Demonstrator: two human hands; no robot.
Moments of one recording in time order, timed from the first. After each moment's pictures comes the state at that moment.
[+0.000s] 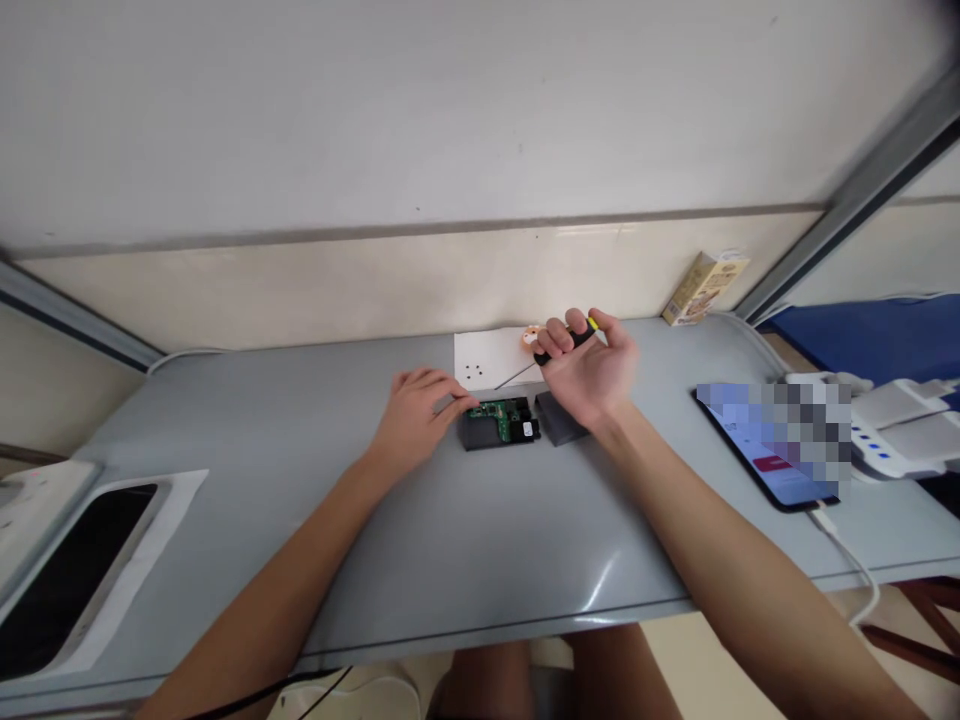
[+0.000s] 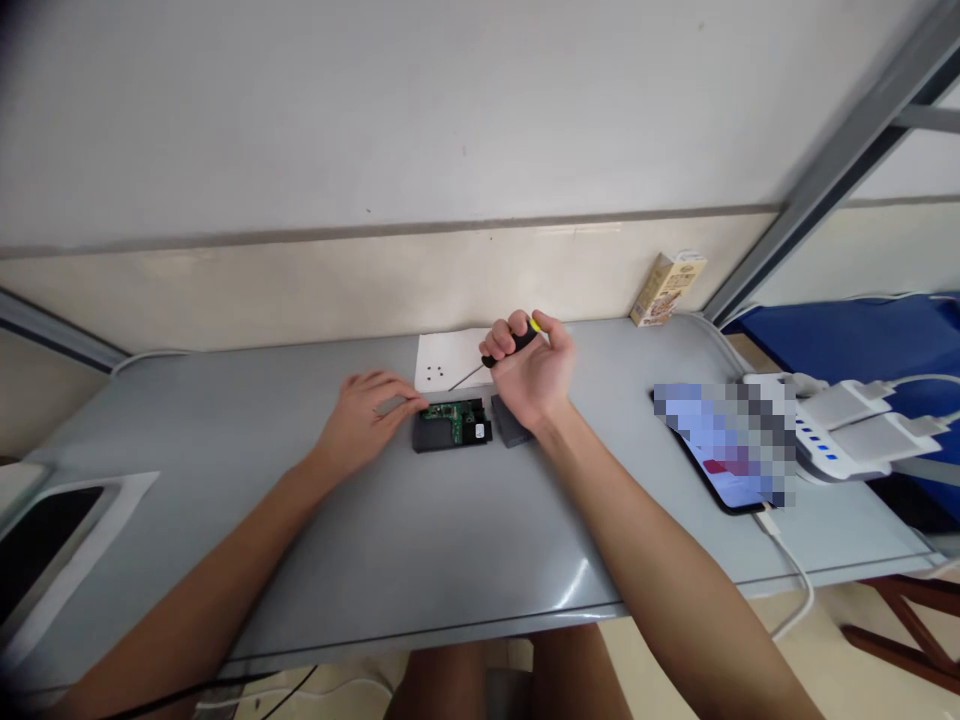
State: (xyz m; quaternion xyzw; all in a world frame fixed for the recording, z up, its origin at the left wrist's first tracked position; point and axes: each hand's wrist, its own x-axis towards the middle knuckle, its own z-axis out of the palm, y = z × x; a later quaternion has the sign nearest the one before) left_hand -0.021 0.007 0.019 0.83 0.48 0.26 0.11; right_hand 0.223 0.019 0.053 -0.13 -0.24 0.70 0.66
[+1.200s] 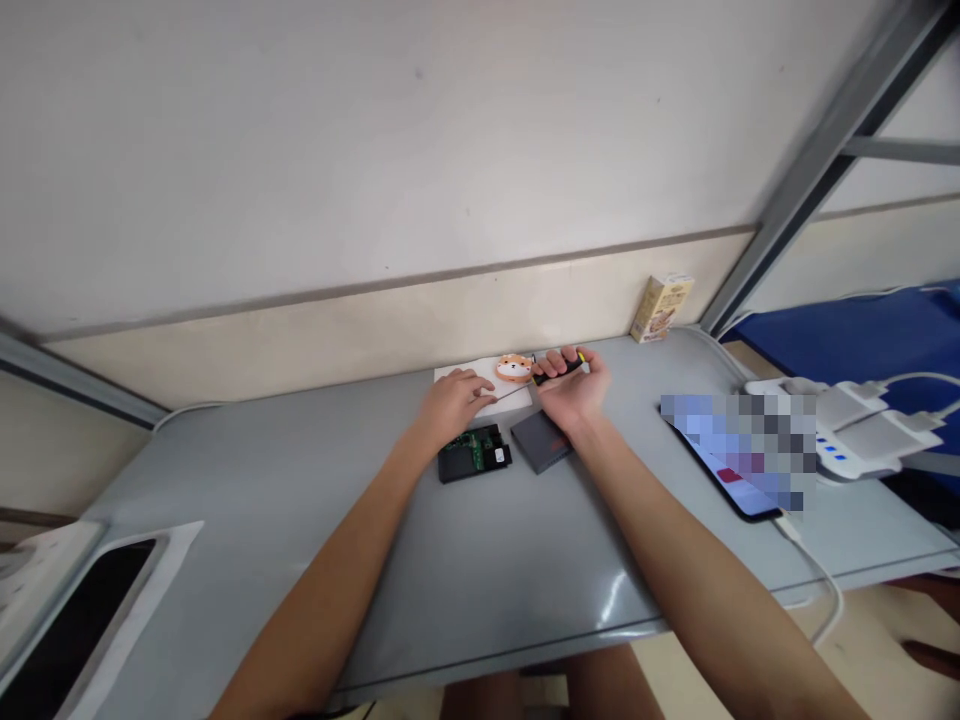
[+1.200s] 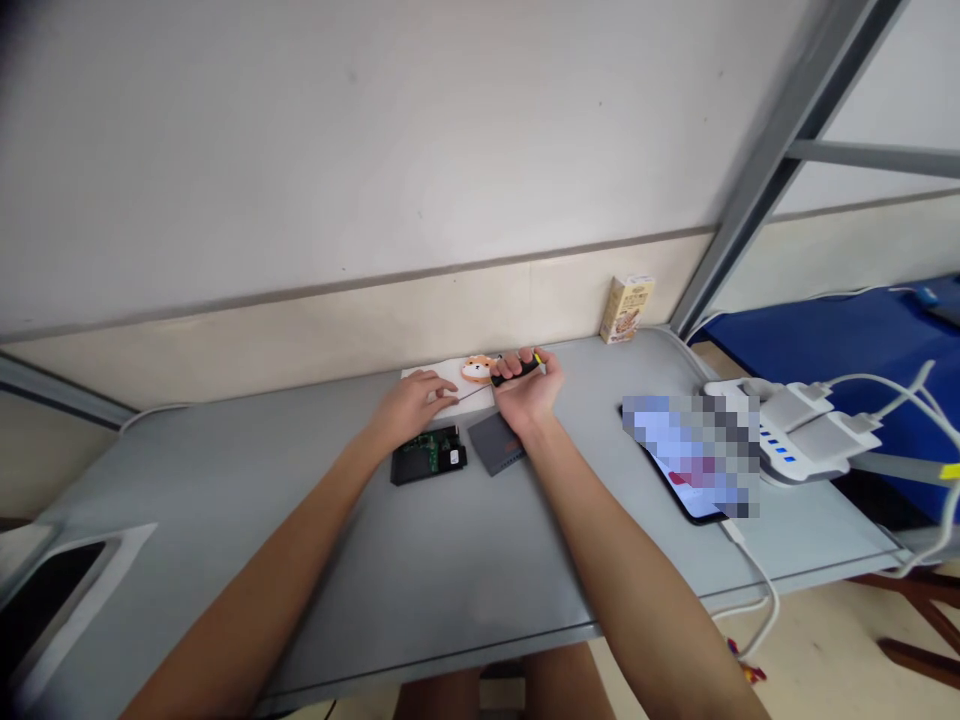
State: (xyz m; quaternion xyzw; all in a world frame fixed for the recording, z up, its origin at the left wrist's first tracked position) left_hand 0.049 0.074 0.027 0.88 0.43 0.17 0.09; right_hand 0.259 0.052 0.023 -0.12 -0.05 0.67 0.73
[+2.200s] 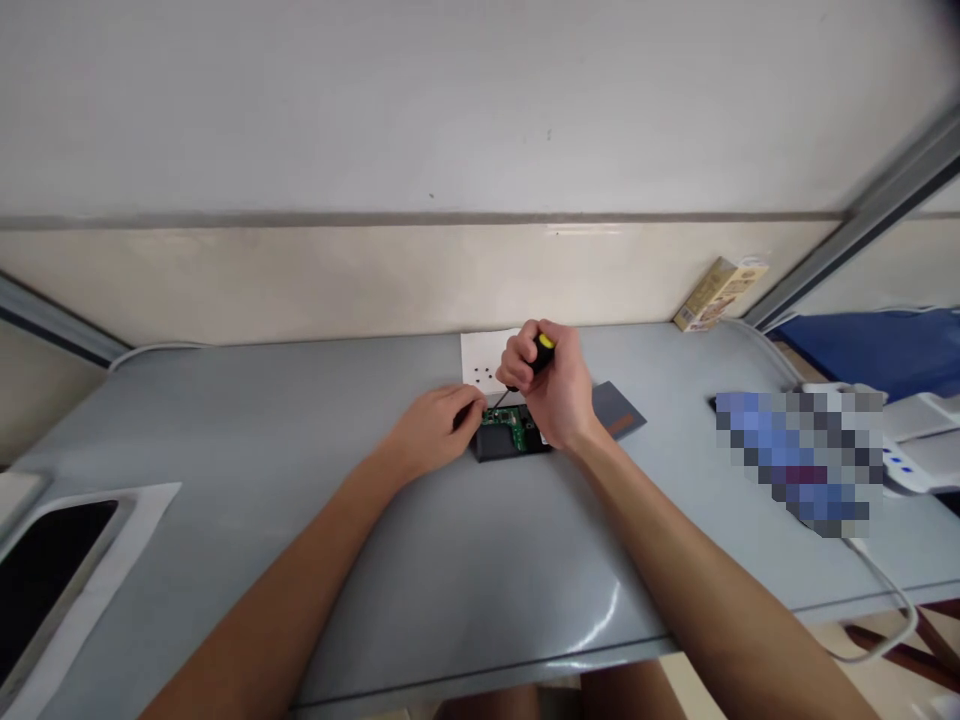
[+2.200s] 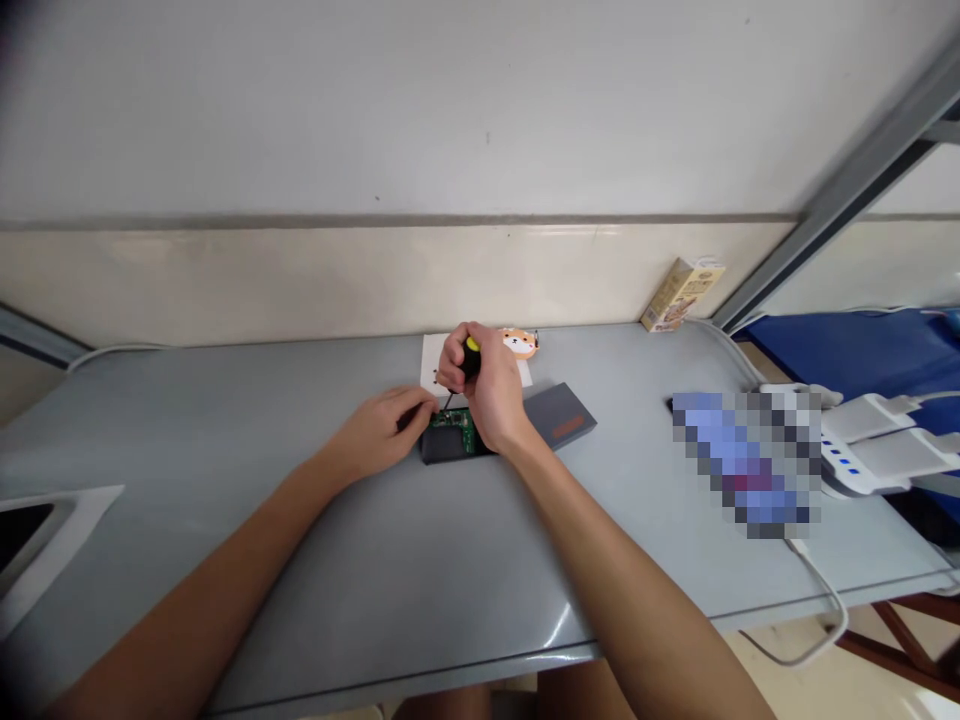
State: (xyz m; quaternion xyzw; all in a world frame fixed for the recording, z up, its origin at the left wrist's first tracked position) left_hand -0.022 0.018 0.006 0.86 0.43 0.22 0.17; right_hand 0.157 0.011 0.059 -0.24 -0.39 0.63 0.63
